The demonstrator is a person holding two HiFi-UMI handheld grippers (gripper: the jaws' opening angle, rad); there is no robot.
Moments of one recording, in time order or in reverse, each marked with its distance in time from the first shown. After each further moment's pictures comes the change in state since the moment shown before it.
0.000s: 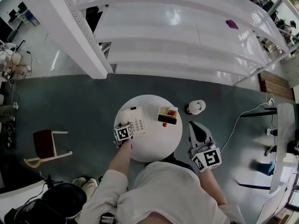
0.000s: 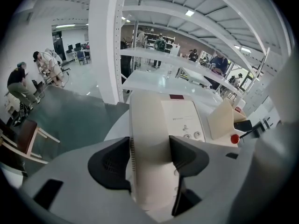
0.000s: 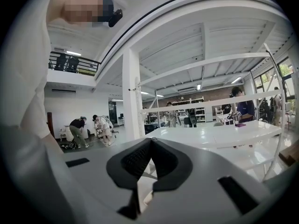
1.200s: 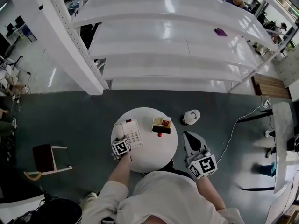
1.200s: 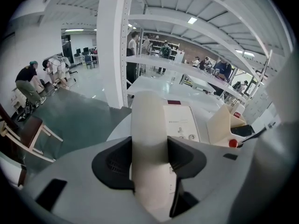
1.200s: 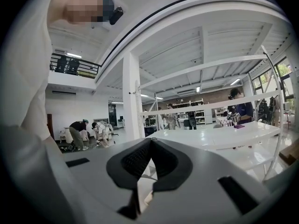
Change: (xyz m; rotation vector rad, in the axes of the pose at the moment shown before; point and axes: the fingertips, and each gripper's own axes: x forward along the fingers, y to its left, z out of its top) left arm -0.017 -0.003 0.002 -0.049 -0.073 0.048; right arm -0.018 -0.002 0.006 0.006 -0.030 -0.008
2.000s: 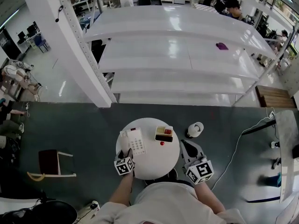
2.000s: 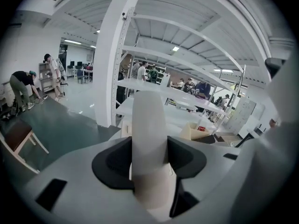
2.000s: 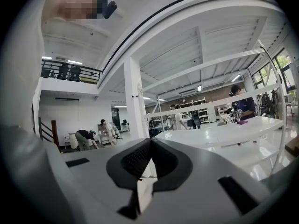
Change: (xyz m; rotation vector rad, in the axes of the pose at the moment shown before) left arm -0.102 -0.033 0.003 0.028 -0.267 -0.167; right arm -0.020 0.014 -0.008 0.052 -0.029 0.043
